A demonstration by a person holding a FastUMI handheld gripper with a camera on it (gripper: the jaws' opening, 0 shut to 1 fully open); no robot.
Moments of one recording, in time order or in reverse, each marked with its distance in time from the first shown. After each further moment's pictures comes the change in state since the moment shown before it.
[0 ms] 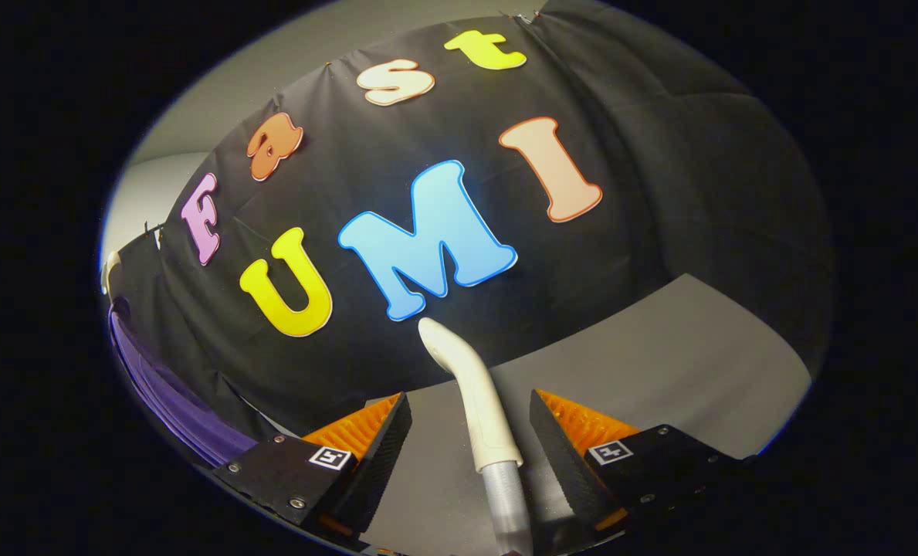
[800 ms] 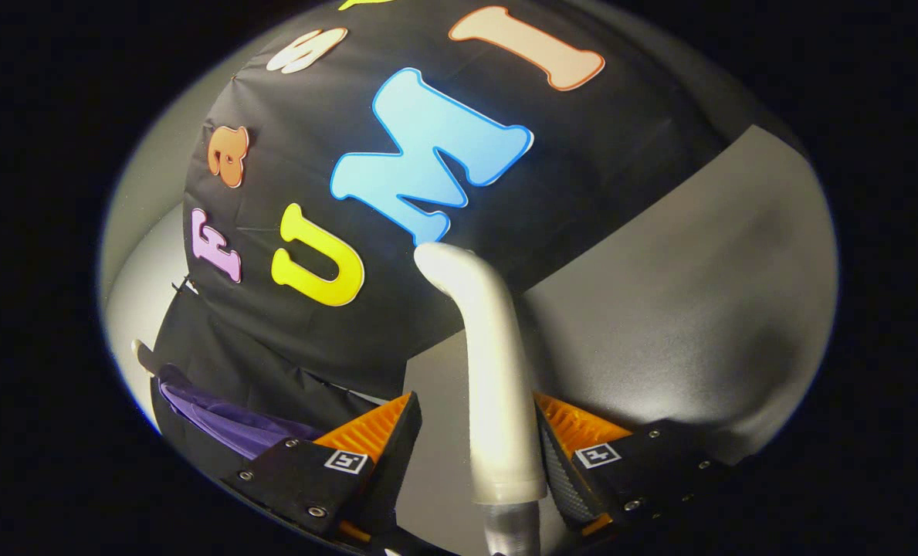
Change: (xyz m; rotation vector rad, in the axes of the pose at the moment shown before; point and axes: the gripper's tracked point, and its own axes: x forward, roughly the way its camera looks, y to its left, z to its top) arm 0.054 0.018 -0.056 0.289 0.384 0.276
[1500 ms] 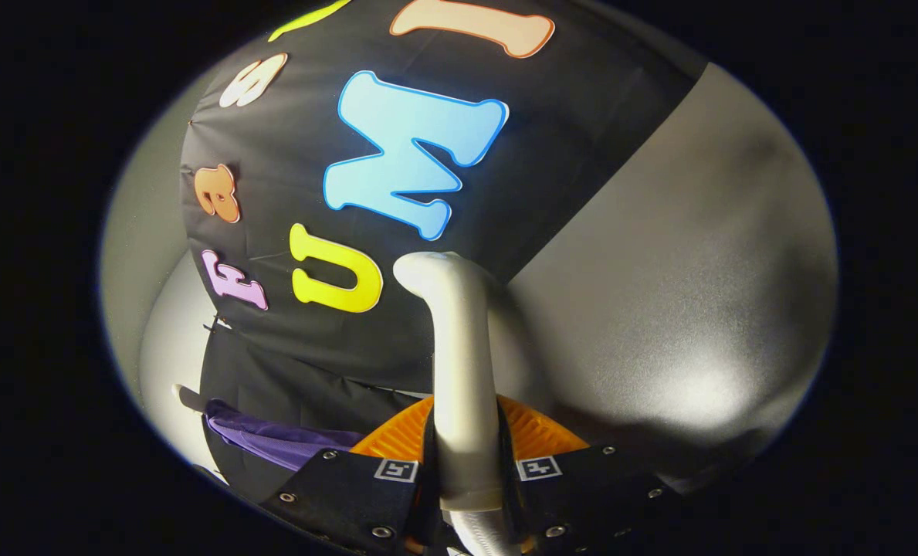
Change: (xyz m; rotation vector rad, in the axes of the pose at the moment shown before) arm -0.003 0.004 -0.006 0.165 0.028 0.095
